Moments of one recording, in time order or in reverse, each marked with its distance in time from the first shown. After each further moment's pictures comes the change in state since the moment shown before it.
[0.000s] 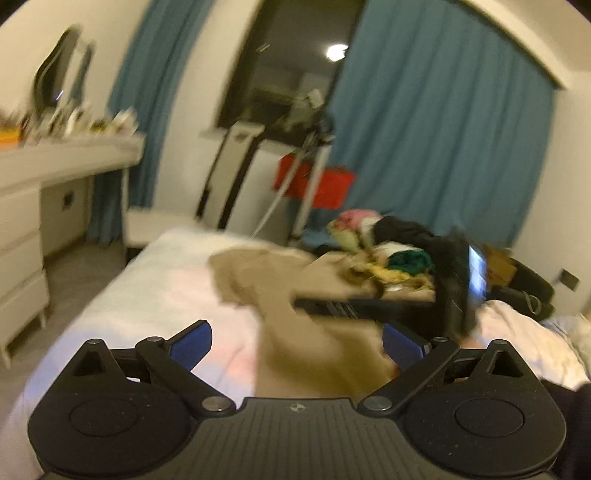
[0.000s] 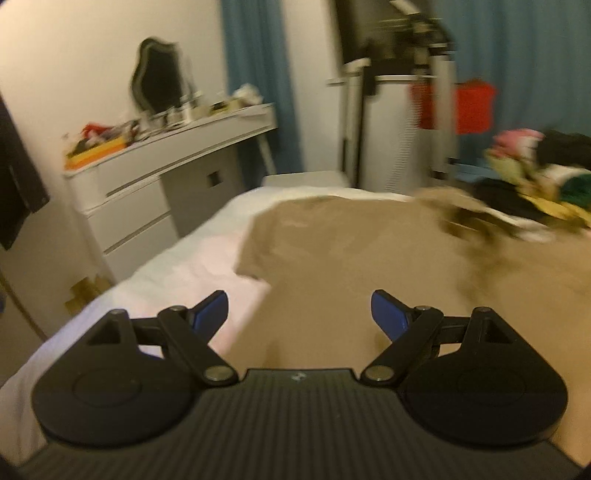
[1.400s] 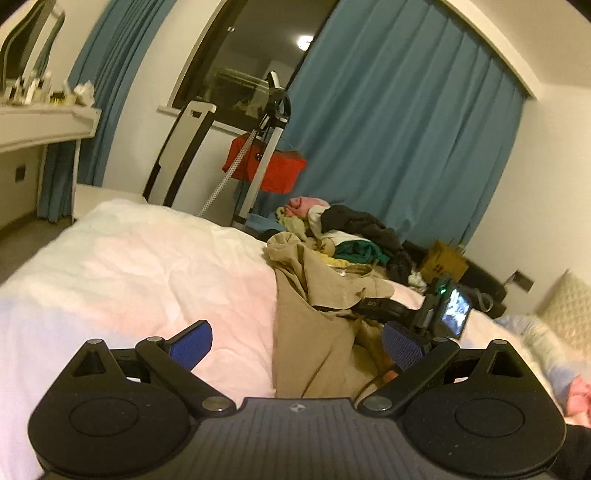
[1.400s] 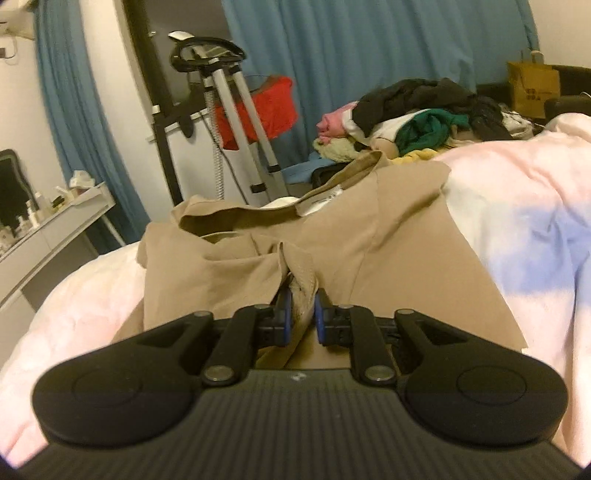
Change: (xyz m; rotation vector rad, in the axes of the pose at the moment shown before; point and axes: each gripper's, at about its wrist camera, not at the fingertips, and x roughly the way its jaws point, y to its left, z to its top) left arm 0.033 -0.054 -0.028 0.025 0.003 -0.180; right arm -0.021 -0.194 -0.060 0.410 -0.165 -0.396
